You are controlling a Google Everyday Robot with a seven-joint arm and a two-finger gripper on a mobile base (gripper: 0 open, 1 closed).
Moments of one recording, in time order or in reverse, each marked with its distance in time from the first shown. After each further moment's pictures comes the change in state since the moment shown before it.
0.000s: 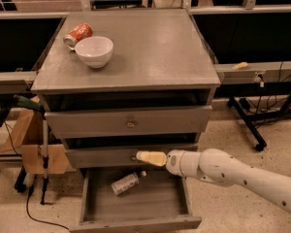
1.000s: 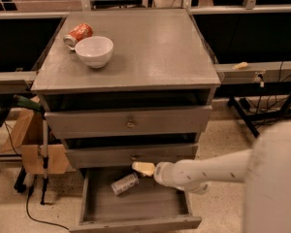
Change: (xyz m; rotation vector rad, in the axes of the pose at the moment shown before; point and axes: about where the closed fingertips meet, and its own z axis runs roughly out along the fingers) arm 0.052 -0.072 0.073 0.297 0.023 0.147
